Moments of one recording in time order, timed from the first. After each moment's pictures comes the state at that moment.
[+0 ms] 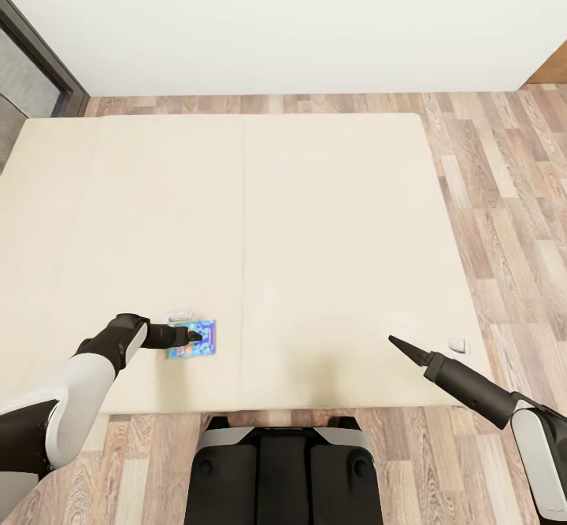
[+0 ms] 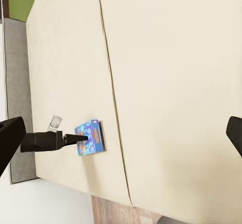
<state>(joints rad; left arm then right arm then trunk) -1.05 0.16 0.22 -0.31 -0.24 0.59 -0.46 -0.26 -0.14 -0.39 -1.56 -0.52 0.80 0.83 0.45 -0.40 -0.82</state>
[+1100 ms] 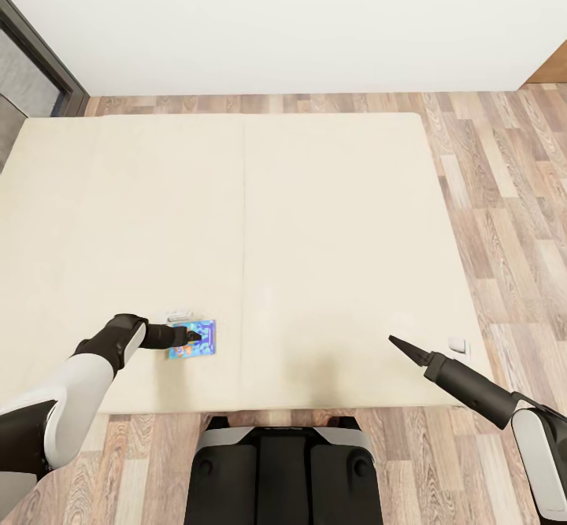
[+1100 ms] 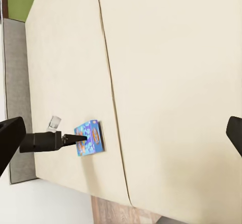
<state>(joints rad) -1.05 0.16 0.23 -0.31 -0.23 0.59 -0.46 -0.26 -0.14 -0.39 -1.56 -0.52 0.80 0.83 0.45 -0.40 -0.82</state>
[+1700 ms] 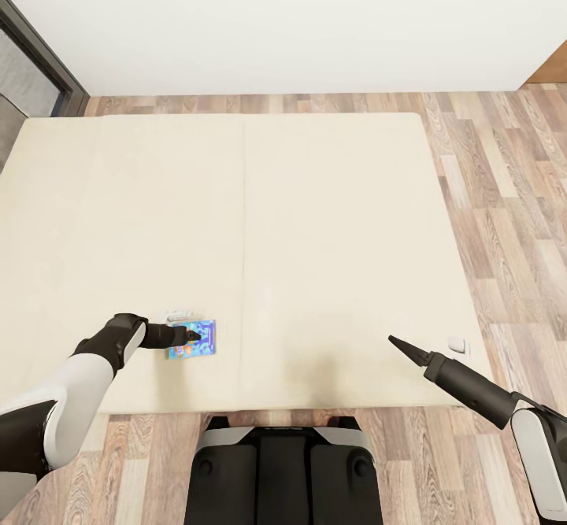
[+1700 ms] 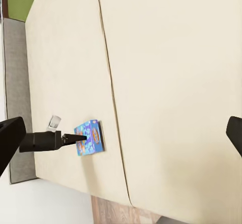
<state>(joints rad) -1.05 0.16 0.22 -0.31 -0.24 0.59 -0.46 -0.26 -0.13 -0.39 -1.56 -0.52 0.80 0.83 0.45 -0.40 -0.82</state>
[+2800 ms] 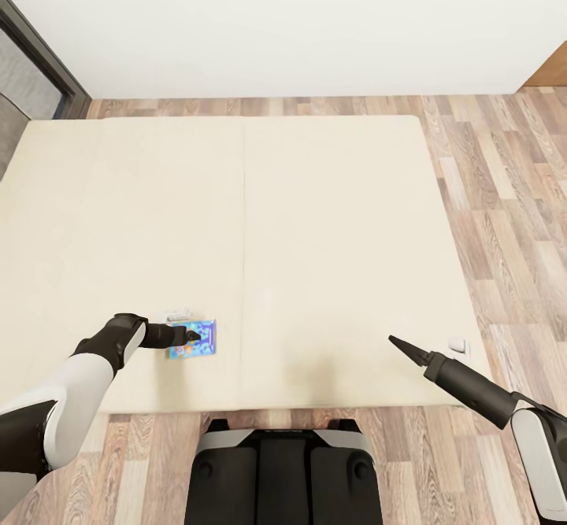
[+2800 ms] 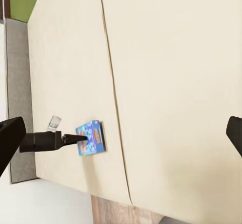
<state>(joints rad) -1.05 0.16 0.22 -0.31 -0.24 0.59 -0.46 -0.26 -0.13 -0.39 -1.56 -0.52 0.80 0.83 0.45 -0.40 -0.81</state>
